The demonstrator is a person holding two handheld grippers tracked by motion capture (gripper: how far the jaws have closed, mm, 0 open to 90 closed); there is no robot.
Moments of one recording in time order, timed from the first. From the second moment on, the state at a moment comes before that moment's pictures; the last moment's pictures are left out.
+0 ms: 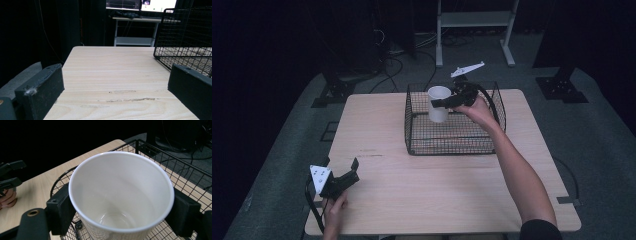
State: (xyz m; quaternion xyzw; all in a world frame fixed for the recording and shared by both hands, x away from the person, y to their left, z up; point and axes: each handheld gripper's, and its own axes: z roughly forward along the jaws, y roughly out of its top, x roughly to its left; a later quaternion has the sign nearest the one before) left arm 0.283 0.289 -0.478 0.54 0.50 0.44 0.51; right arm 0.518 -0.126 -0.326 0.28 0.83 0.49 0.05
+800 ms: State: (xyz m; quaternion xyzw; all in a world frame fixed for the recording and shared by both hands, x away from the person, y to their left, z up) left arm 0.283 0.289 -0.478 0.54 0.50 0.44 0.51; right arm 0.538 -0.124 -0.362 0.30 0.83 0.47 0.04
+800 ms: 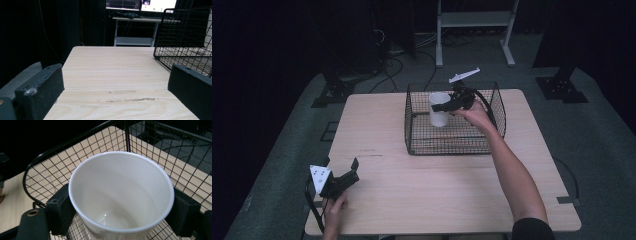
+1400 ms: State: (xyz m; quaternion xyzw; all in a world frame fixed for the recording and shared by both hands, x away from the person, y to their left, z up) left arm 0.283 0.289 -0.478 0.54 0.50 0.43 0.51; right arm 0.550 -0.121 -0.387 0.31 0.84 0.45 0.02
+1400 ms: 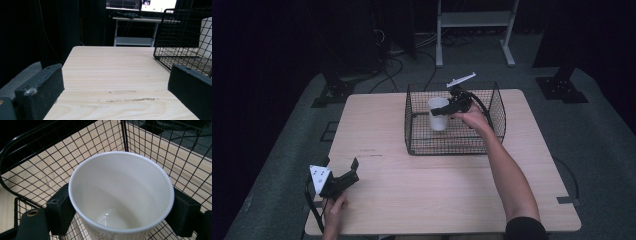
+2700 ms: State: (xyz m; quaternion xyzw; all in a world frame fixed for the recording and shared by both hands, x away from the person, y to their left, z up) left arm 0.283 0.289 -0.478 0.54 0.51 0.43 0.51; right arm 0.550 -0.108 -0.405 0.30 0.87 0.40 0.01
